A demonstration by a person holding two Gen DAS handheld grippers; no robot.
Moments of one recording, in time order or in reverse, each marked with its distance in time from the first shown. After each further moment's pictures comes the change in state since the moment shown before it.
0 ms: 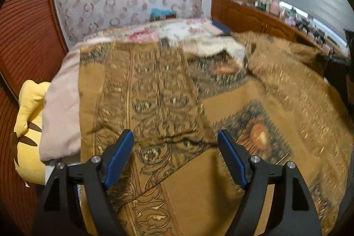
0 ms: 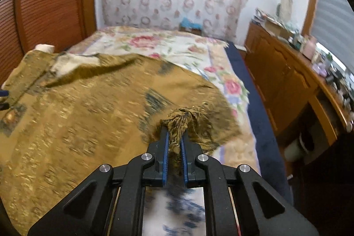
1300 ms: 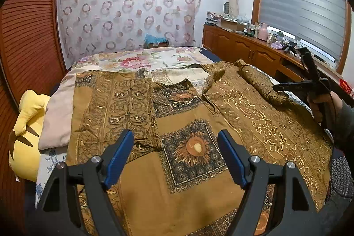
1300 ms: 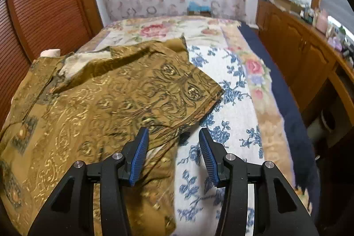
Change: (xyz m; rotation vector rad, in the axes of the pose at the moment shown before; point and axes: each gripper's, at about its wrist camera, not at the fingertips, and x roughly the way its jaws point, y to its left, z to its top) left arm -0.060 -0.054 -0.012 -0.023 -0.170 -0.044; right arm 0.055 0.005 -0.002 0.155 0.124 0.117
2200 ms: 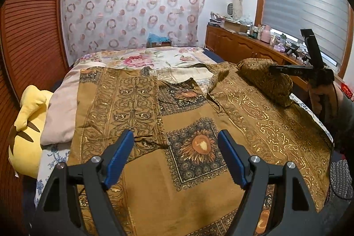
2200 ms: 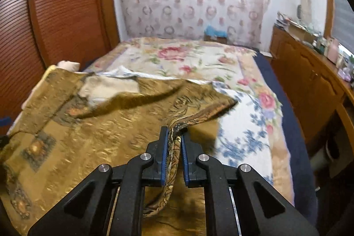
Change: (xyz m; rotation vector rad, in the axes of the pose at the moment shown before) left arm 0.000 0.009 -0.003 -0.028 -0.004 0.010; right arm -0.024 0.057 0.036 -0.150 -0.159 0.063
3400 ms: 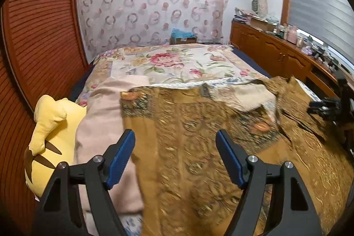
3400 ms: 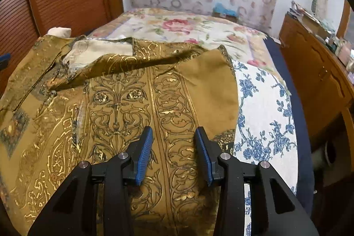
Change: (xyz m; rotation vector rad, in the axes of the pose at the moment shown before) left arm 0.061 0.110 0.070 -0.034 0.054 0.134; right arm 0.074 -0.011 -0.019 -0.053 0.174 -0.012
